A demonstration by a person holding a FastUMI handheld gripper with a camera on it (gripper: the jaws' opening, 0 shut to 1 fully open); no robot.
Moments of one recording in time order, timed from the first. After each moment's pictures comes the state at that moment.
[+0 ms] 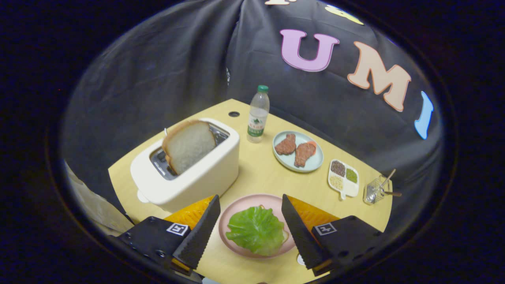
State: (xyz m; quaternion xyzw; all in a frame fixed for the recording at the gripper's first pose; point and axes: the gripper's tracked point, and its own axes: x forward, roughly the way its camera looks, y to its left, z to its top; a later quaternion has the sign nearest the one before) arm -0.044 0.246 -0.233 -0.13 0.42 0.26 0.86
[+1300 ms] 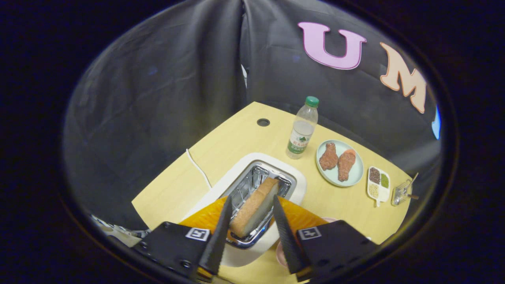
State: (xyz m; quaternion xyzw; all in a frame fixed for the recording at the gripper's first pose) arm -0.035 0.378 -0.256 -0.09 0.49 0.26 0.83
